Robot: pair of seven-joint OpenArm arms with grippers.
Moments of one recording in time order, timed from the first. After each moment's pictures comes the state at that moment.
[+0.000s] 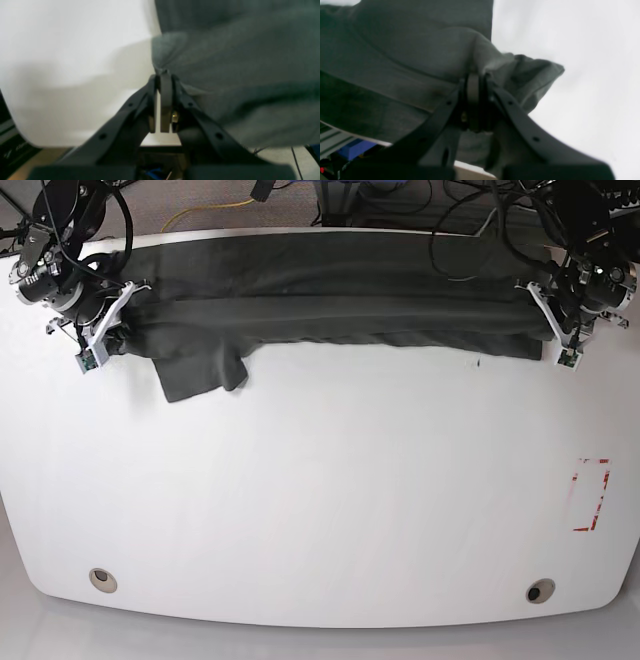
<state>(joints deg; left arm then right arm) 12.9 -8.7 -34.1 111.9 -8.1 -43.0 72.5 -17.8 18.1 34.8 108.0 35.7 41.1 -71.0</state>
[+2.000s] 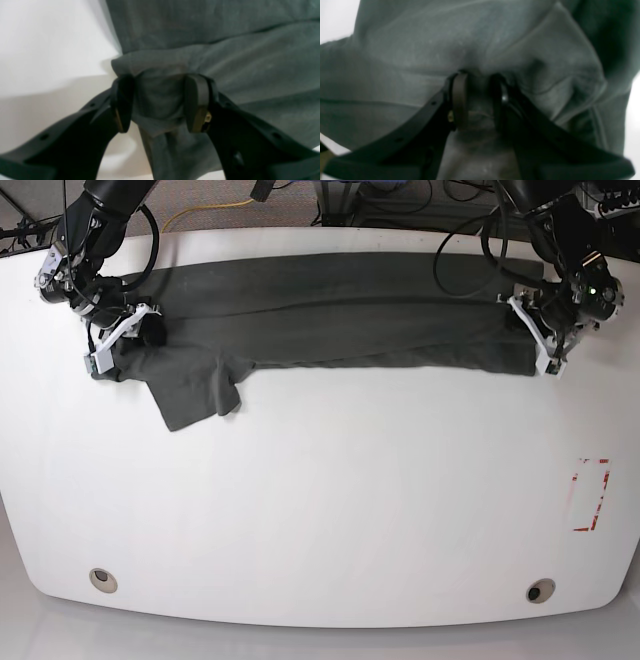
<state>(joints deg) 5.8 -6.8 -34.5 95.3 -12.5 -42.8 70.2 -5.0 11.5 39.3 82.1 35.8 41.8 -65.9</state>
